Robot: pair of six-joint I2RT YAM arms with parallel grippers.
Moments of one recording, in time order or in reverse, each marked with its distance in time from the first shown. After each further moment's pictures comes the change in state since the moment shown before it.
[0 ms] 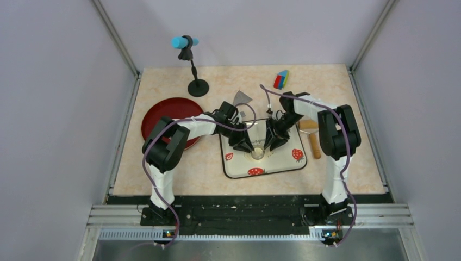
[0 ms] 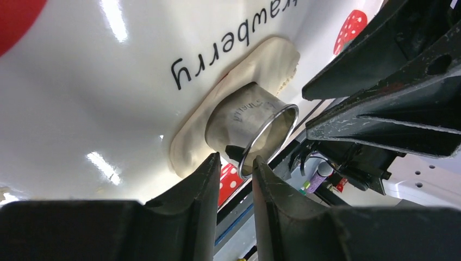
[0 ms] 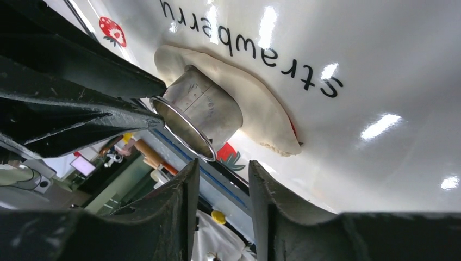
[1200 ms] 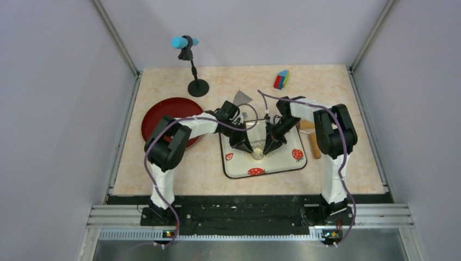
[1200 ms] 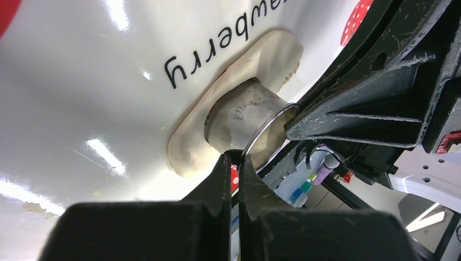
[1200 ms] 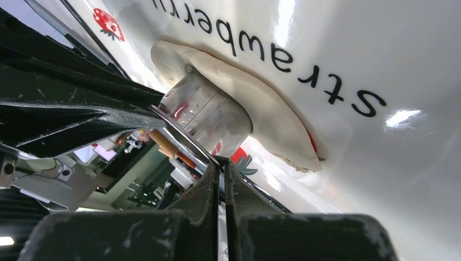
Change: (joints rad) left arm -0.016 0.037 0.041 -0.066 0.004 0.051; right arm 0.027 0.042 -0.039 0.017 -0.045 0.036
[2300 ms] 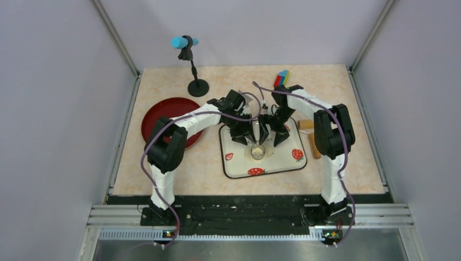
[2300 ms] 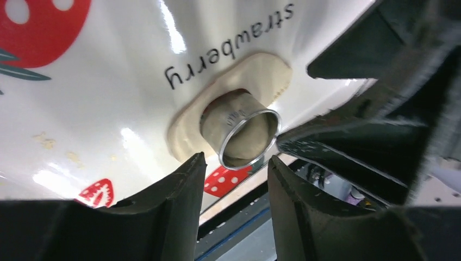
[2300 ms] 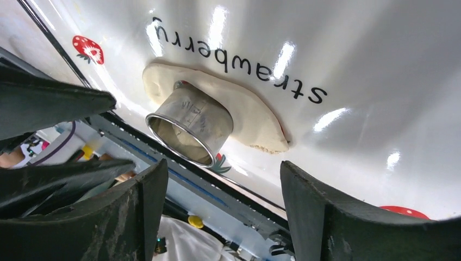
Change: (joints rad) left arm -0.026 -0.012 0.224 -0.270 -0.213 0.053; right arm 0.036 0.000 0.205 -0.127 0.225 -0.033
